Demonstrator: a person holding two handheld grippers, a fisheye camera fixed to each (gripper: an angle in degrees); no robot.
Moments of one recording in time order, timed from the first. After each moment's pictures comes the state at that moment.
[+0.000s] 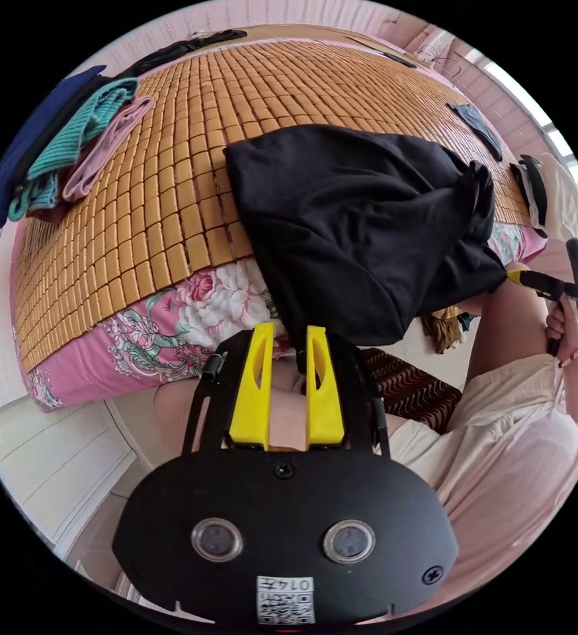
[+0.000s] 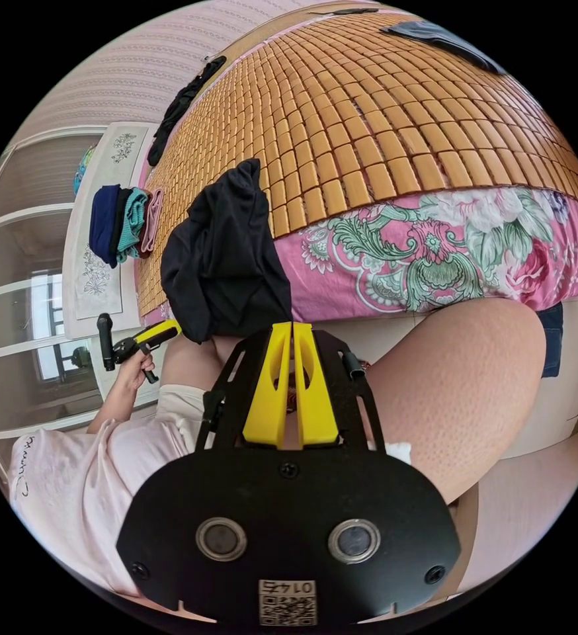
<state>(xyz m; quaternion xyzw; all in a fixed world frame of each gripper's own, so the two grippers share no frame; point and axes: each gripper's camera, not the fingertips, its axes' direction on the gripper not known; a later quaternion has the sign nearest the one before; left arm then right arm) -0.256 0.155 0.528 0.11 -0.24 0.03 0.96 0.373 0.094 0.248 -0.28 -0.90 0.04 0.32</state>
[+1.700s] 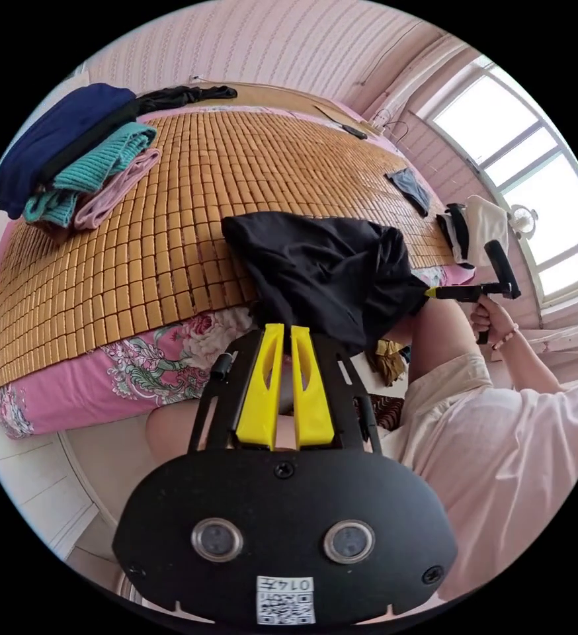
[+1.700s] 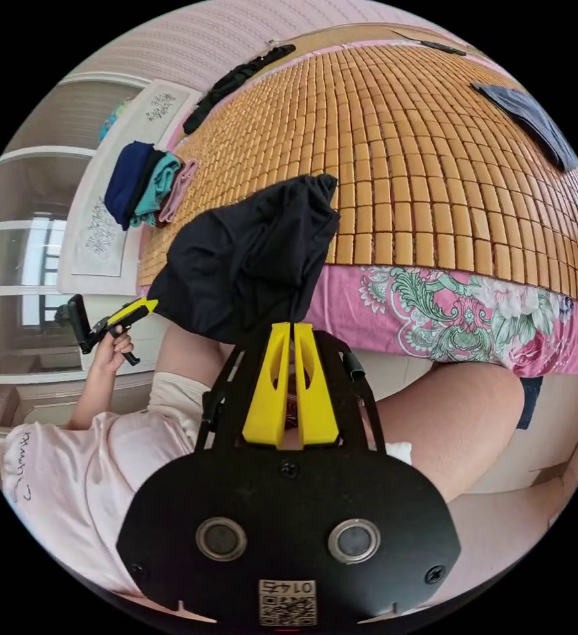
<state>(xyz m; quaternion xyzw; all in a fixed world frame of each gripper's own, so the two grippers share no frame) -0.246 0.338 0.450 0.26 -0.12 0.12 0.95 0.524 0.051 0.079 -0.18 -0.92 0.01 0.36</state>
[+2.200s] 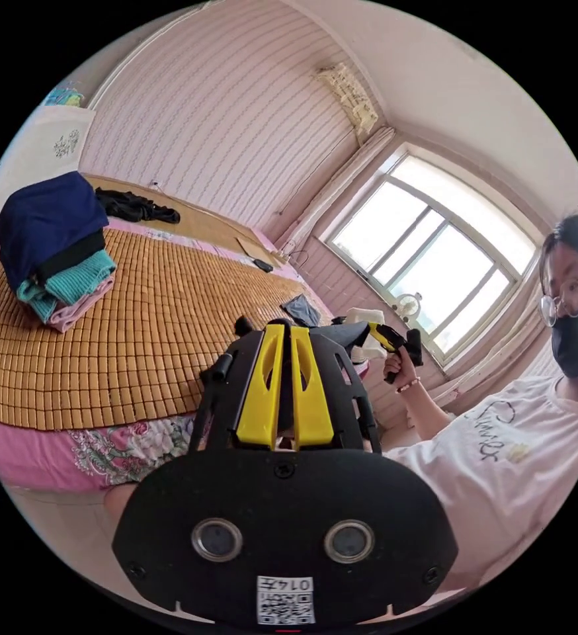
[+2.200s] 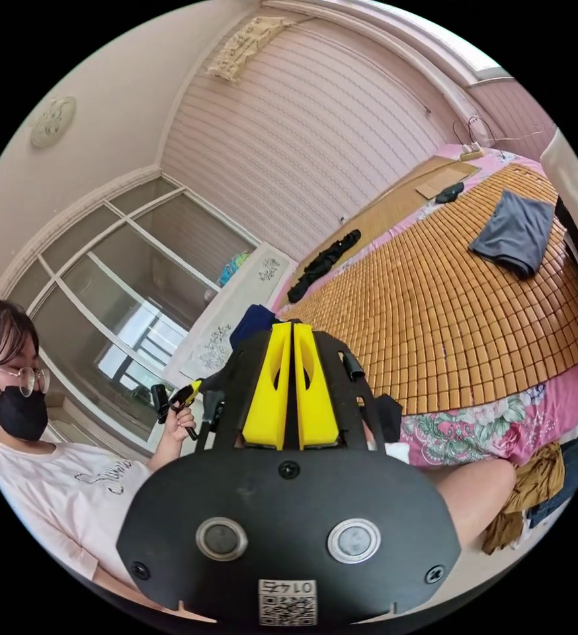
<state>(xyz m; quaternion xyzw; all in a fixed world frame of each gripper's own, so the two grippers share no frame) -0.197 0.532 0.360 0.49 0.08 0.23 0.84 0.769 0.161 0.175 0.03 -0.91 0.35 0.23</state>
